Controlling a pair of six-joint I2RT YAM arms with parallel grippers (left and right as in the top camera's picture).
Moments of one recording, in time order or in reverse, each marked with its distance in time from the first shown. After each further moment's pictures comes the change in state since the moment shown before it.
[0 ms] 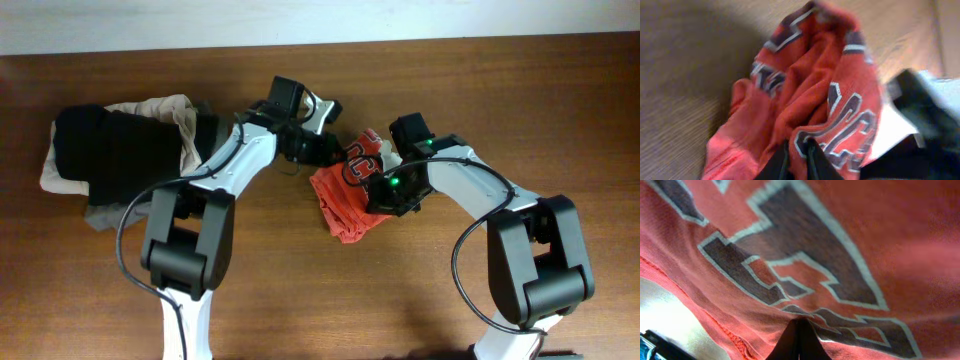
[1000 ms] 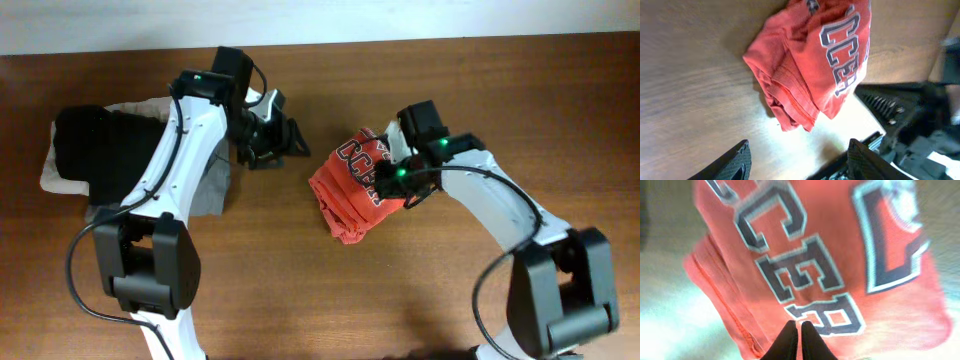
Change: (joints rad) left arm 0.133 -0.166 0.211 -0.667 -0.082 -0.187; right arm 0.000 -0.153 0.010 0.045 0.156 -0.060
